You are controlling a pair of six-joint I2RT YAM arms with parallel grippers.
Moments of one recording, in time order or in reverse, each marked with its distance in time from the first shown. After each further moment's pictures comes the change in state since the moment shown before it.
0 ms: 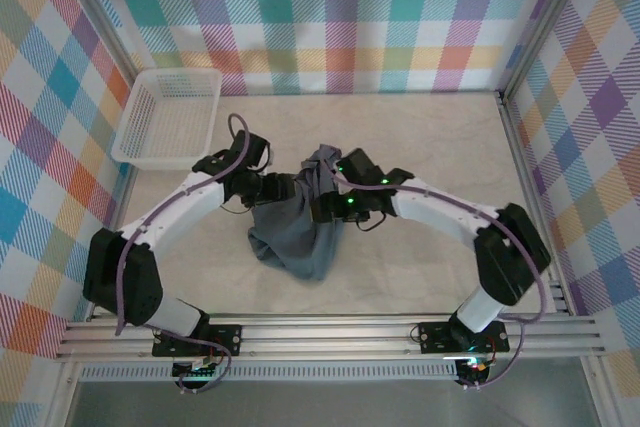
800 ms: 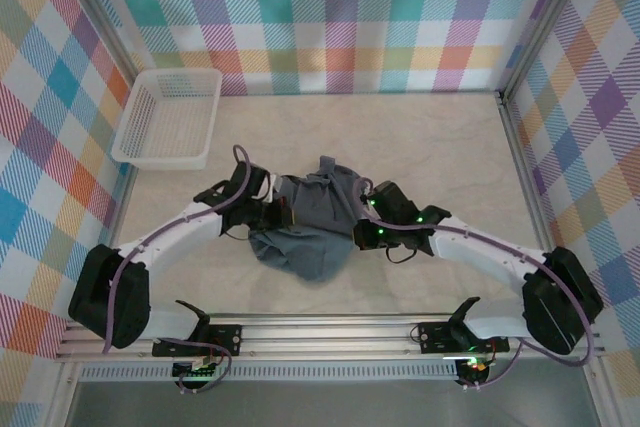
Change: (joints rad) left arm -0.054 -0.133 -0.323 0.247 0.133 -0.074; right arm -0.008 -0.357 -0.391 0.048 0.138 -0.025
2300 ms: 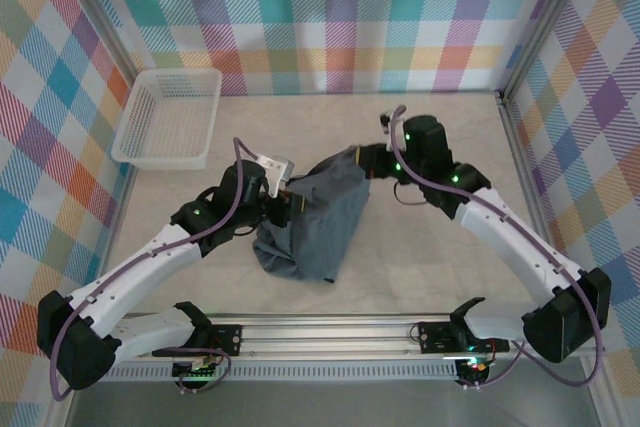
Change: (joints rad) left arm -0.180 -0.267 0.097 0.014 -0.234 0.298; right arm -0.198 -0.068 0.336 0.086 -0.090 -0.062
